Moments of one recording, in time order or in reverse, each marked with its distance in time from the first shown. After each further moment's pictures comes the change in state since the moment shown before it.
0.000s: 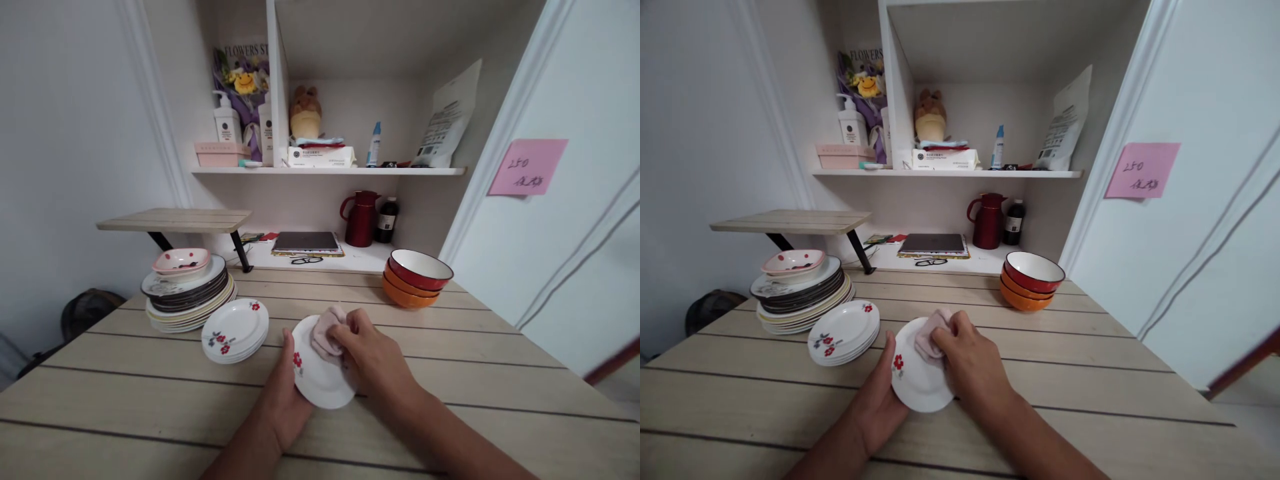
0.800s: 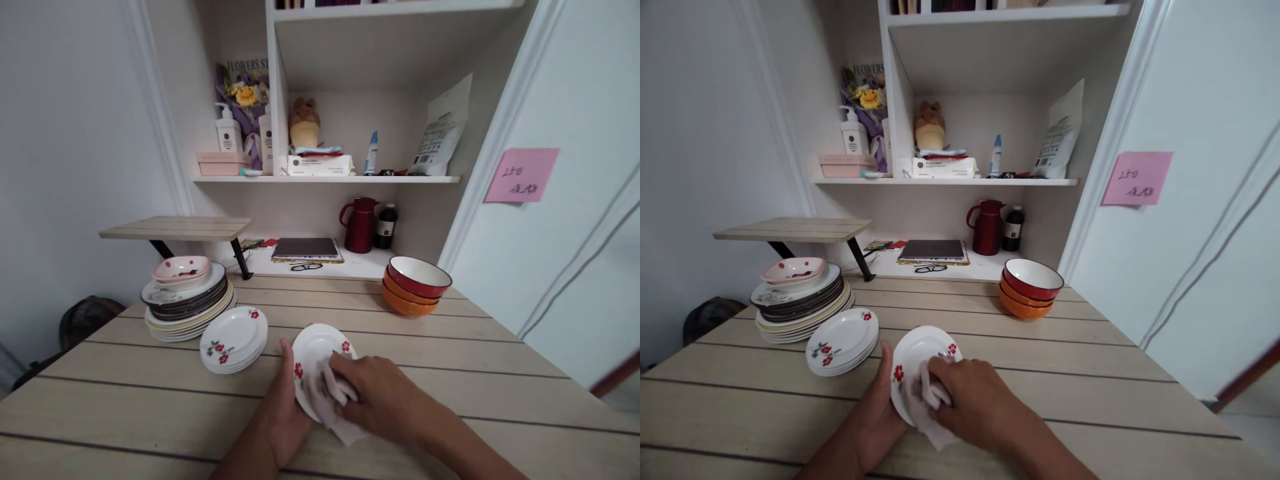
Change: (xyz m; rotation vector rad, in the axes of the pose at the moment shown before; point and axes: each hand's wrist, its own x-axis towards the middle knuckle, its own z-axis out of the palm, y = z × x) left_hand -0.002 0.001 -0.009 0.010 -0.160 -0.083; right_hand -0.010 -0.003 -0.017 0.184 -0.344 -0.126
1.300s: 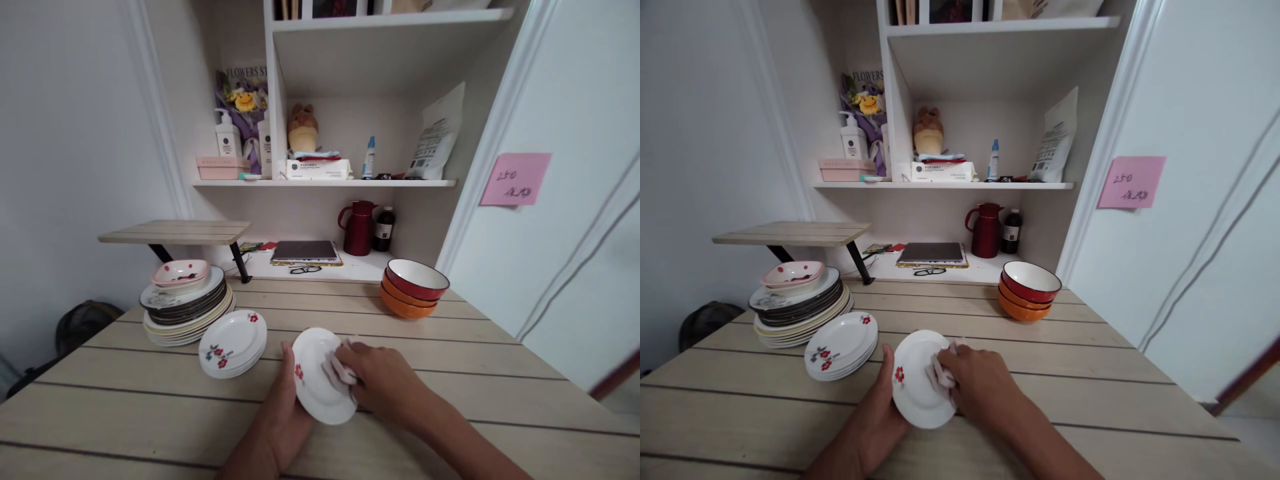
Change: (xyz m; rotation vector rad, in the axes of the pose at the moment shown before) left_hand 0.006 -0.003 -0.003 0.038 0.038 0.070; right_hand 0.008 0.017 -0.001 -0.215 0.084 0.109
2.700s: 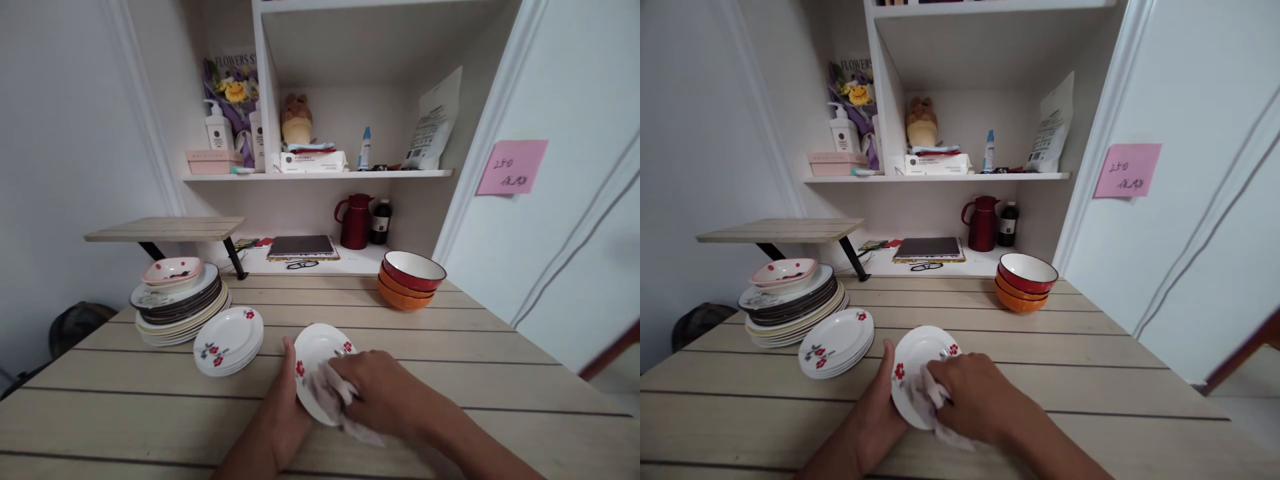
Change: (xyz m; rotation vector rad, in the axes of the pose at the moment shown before) left_hand -0.005 0.001 0.009 0.005 -0.056 -0.111; right_hand -0.009 -0.013 -0.008 0.188 -0.078 -0.158
